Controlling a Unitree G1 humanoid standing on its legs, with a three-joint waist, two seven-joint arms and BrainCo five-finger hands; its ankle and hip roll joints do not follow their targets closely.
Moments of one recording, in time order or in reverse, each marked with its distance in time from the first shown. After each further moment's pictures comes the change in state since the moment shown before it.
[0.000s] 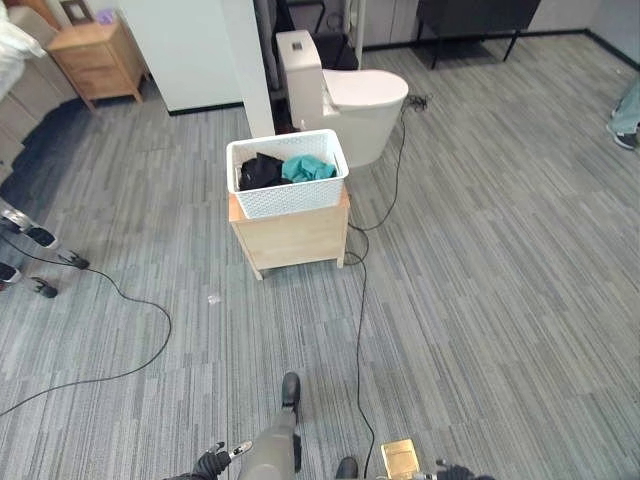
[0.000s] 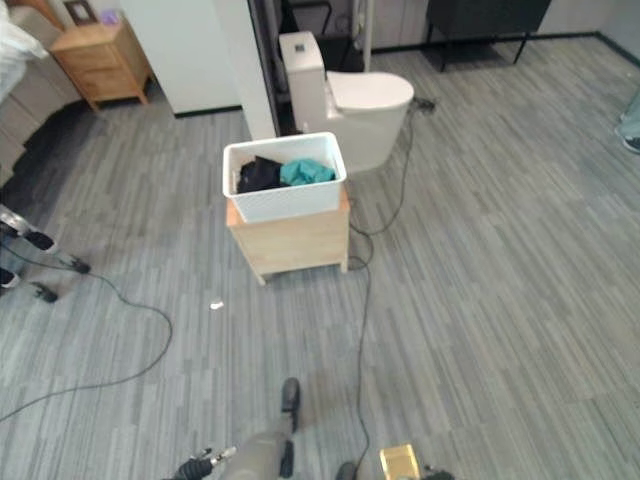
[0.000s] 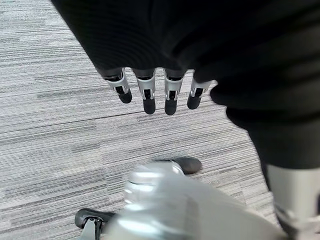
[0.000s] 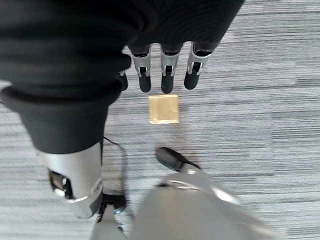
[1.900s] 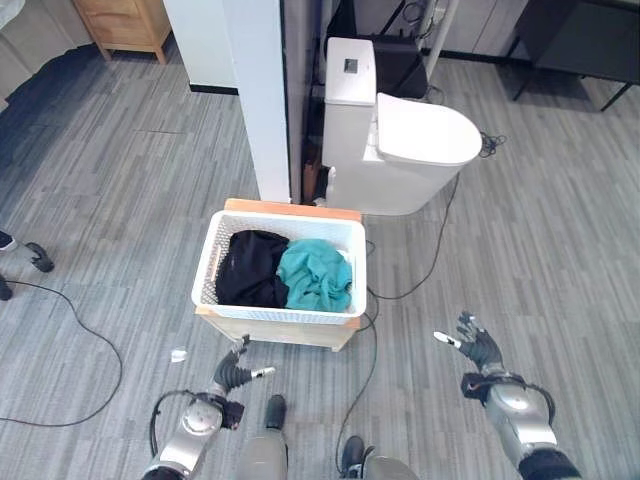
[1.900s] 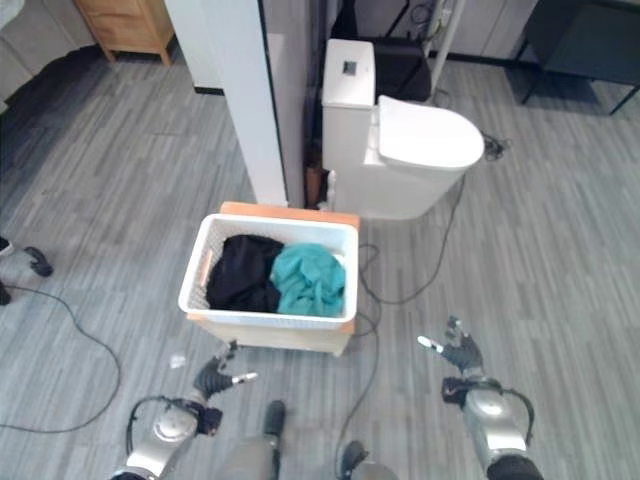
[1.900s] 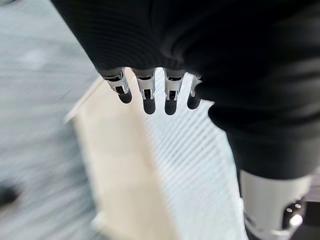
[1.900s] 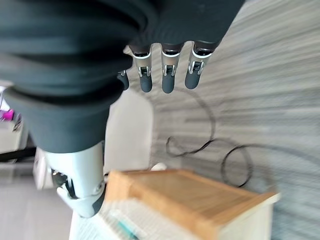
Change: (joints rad) left arm 0.000 0.184 -0.118 -0.927 0.130 -0.004 0.157; right arm -0.113 -0.185 -0.125 -0.805 0.163 -0.068 -0.179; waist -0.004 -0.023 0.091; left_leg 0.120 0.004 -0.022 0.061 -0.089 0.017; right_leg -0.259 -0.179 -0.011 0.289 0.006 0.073
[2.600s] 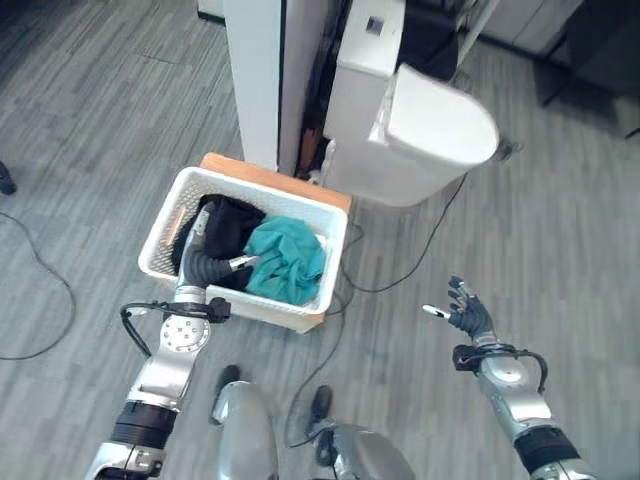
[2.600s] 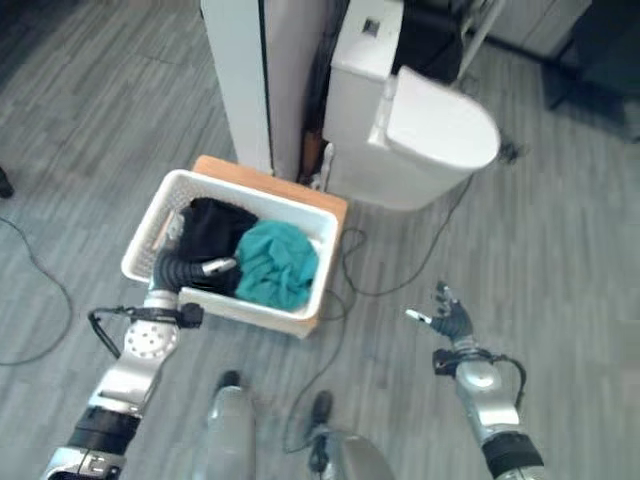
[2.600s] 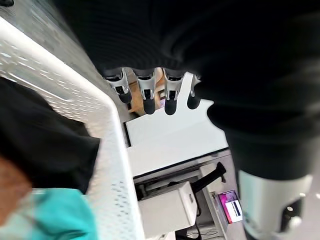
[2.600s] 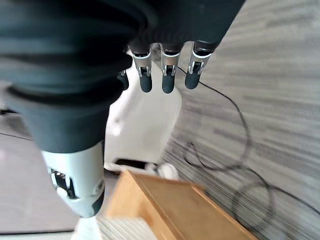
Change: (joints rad) left arm -0.279 0.065 0.150 -0.253 0.152 0.067 0.209; right arm 0.063 -0.010 -0.052 -0.184 -0.055 -0.001 -0.033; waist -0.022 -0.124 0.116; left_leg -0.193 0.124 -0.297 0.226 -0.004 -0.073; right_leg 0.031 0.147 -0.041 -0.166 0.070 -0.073
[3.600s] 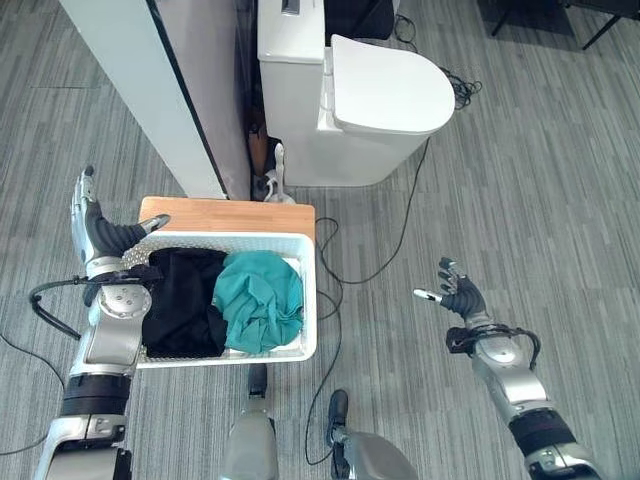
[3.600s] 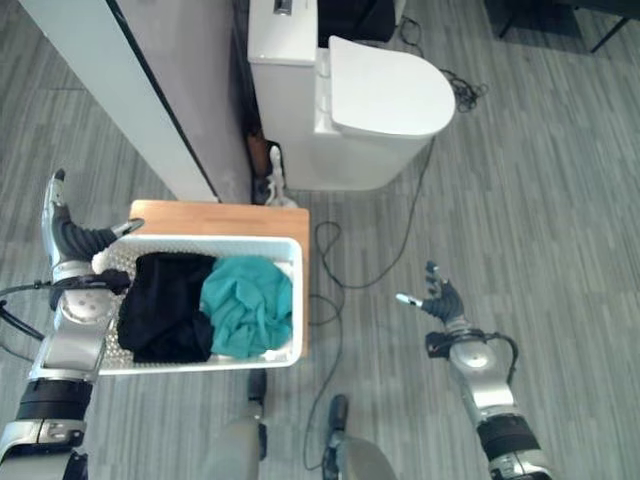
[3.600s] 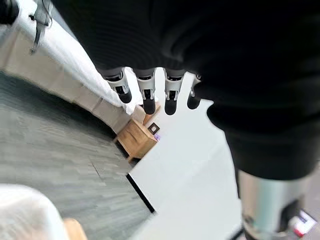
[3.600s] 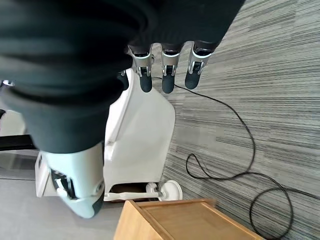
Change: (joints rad) left arm -0.050 0.135 0.225 0.074 0.203 0.199 0.141; right arm -0.031 -0.005 0.005 -0.046 -0.050 0.076 0.057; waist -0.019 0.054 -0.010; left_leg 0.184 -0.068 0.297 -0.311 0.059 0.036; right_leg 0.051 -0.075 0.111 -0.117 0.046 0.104
